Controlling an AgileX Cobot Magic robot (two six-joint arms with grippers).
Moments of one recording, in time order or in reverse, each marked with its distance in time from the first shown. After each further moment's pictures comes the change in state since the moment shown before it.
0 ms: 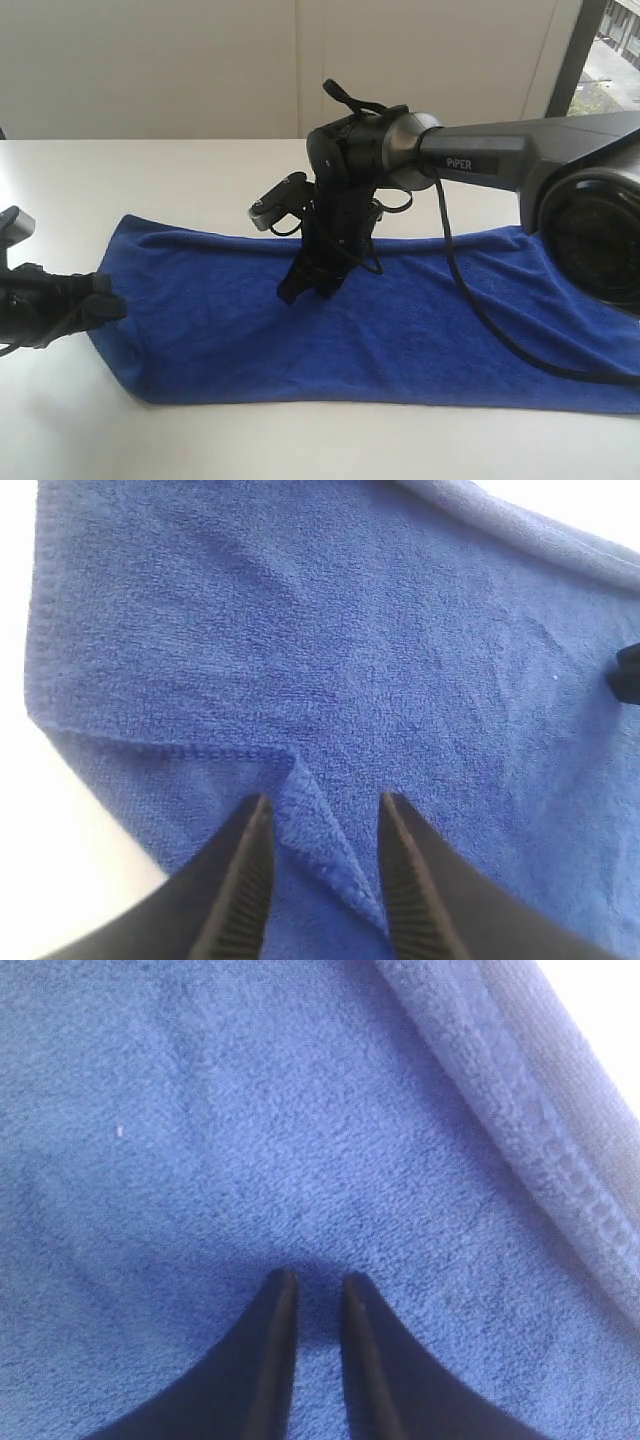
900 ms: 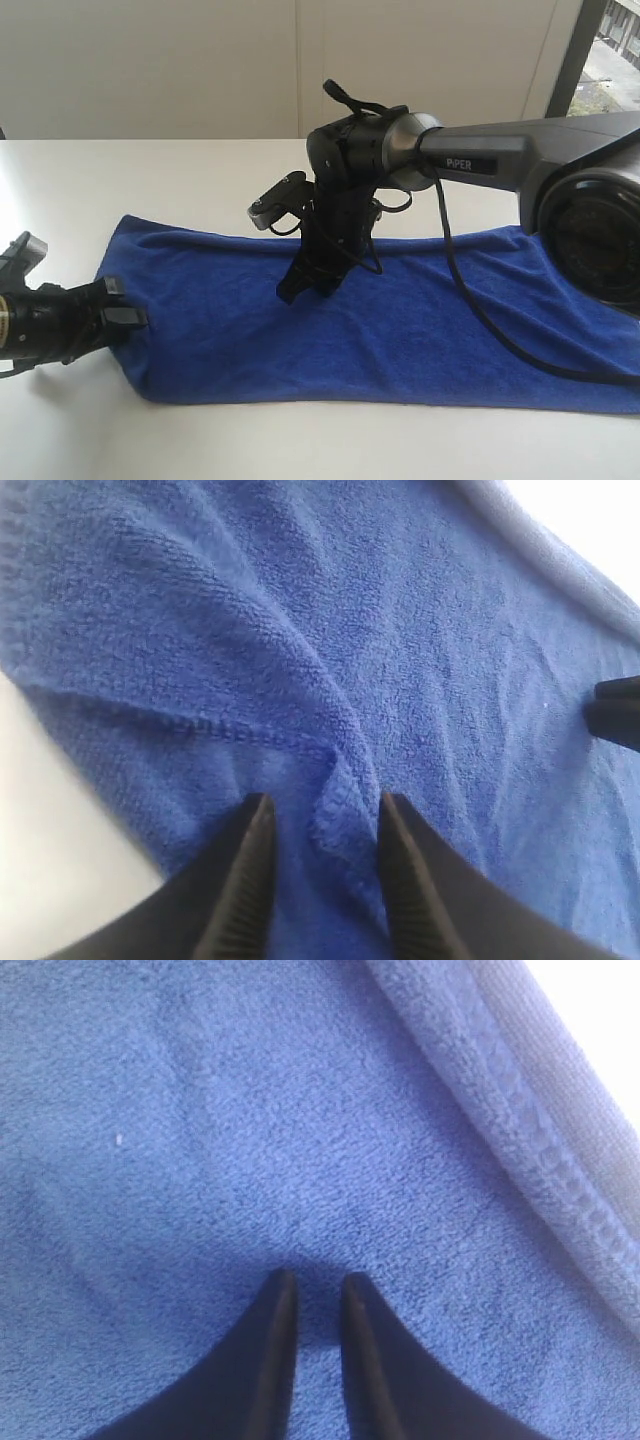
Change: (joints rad) left arm 0.000 0.174 -0.002 -0.200 -0.153 0.069; right arm 0.000 0.000 0.000 0.000 -0.010 -0.002
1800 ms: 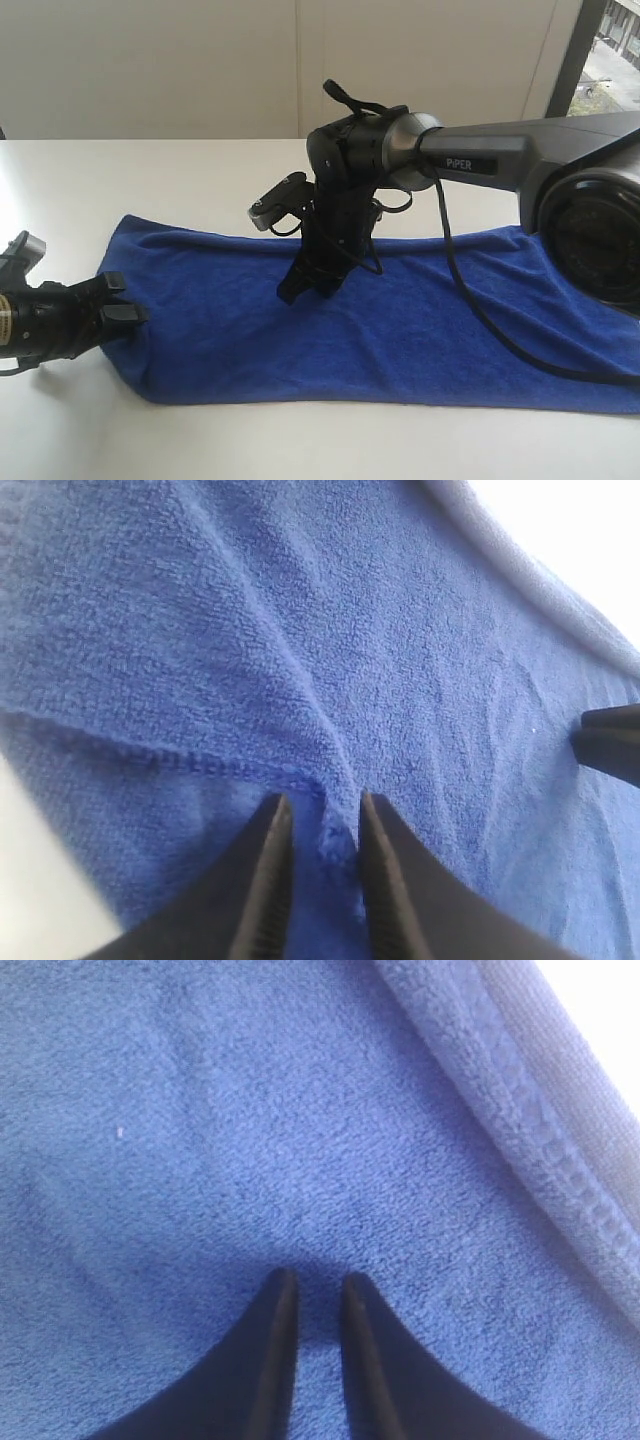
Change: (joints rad) left arm 0.000 0.014 0.000 -0.066 -0.023 0.027; right arm 0.000 0.000 0.000 0.000 0.006 0.000
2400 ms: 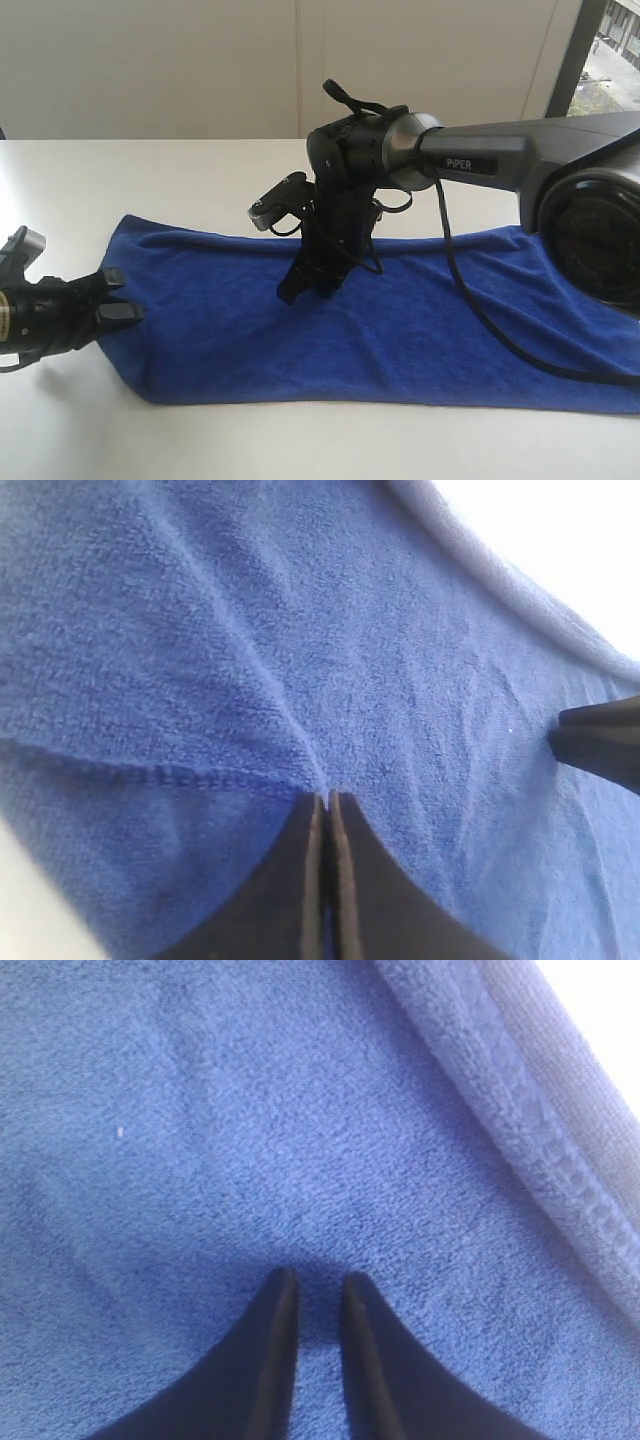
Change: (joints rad) left arm 0.000 -0.018 0.000 0.008 -0.019 0.012; right arm 0.000 0.000 0.000 0.000 0.000 0.000
